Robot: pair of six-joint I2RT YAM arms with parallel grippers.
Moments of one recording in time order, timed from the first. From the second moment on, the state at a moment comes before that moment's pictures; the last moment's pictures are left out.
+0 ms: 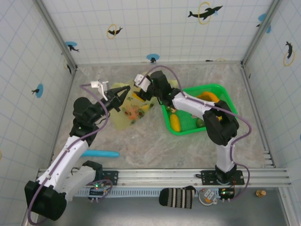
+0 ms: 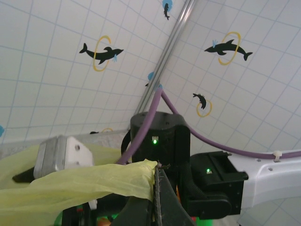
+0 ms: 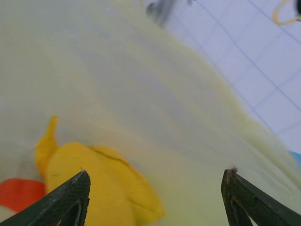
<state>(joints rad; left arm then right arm) -0.33 0.89 0.69 0.35 0.59 -0.50 0.74 1.97 1.48 0.08 -0.14 -0.46</state>
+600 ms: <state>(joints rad) -0.31 0.98 0.86 0.27 0.46 -0.47 0.66 2.14 1.81 -0.06 0.45 -0.28</state>
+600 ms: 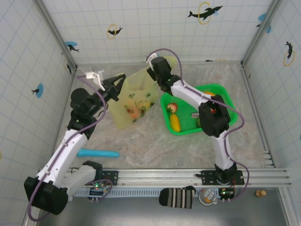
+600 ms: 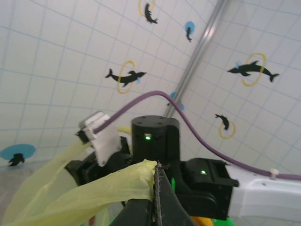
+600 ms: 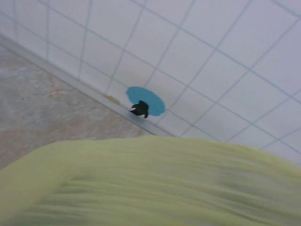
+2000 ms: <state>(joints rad) -0.28 1.13 0.77 0.56 0.81 -0.75 0.61 1.78 1.57 -0.27 -0.37 0.29</state>
